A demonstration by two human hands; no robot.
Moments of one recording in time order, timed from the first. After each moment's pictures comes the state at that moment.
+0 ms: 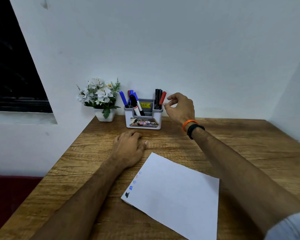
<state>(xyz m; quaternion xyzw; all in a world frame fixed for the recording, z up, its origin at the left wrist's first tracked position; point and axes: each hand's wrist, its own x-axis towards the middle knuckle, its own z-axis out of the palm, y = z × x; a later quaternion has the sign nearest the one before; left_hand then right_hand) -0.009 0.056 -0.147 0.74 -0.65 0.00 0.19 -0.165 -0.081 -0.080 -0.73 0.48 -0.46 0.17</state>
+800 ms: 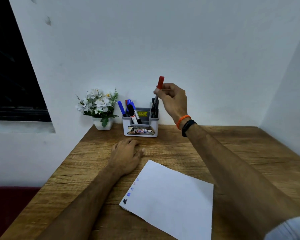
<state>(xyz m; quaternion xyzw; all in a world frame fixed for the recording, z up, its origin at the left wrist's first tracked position) -0.007 0.058 -0.147 0.73 -0.65 -0.01 0.21 -0.150 -0.057 -0.028 -0.64 0.34 -0.59 0.34</state>
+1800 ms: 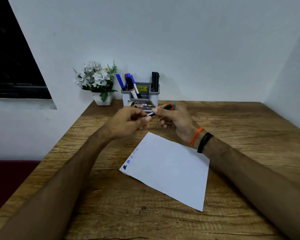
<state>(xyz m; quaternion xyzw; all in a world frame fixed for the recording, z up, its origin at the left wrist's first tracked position) -0.022 0.092 -0.098 0.57 -0.69 -0.24 0.37 -0.198 0.018 -0.109 -0.62 0.29 -0.41 0.61</state>
